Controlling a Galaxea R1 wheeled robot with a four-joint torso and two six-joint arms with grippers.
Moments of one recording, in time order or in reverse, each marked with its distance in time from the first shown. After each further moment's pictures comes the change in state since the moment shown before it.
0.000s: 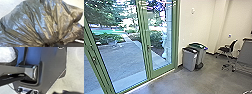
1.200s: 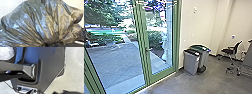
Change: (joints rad) left arm 0.004 0.002 0.000 0.000 -0.032 0.000; right arm -0.024 0.005 -0.026 -0.003 0.020 0.000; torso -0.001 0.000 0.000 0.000
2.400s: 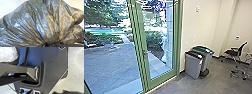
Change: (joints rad) left arm 0.007 -0.005 0.001 0.000 -0.038 0.000; right arm -0.007 0.023 -0.005 0.000 0.049 0.003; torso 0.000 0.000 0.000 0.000
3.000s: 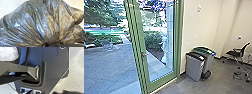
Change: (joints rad) left arm 0.000 -0.003 0.000 0.000 0.001 0.000; right arm -0.014 0.011 -0.006 0.000 0.012 0.000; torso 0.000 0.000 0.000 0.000
